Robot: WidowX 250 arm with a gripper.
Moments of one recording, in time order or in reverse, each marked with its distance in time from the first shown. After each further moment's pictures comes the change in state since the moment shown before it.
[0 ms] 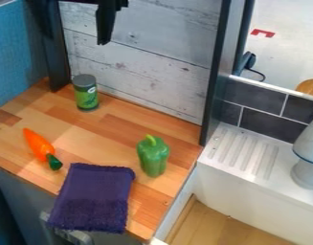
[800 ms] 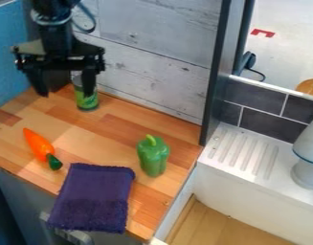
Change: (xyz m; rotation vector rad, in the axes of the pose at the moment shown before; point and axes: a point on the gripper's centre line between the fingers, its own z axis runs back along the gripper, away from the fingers) arm 0.021 0.033 -0.099 0.013 -0.070 0.149
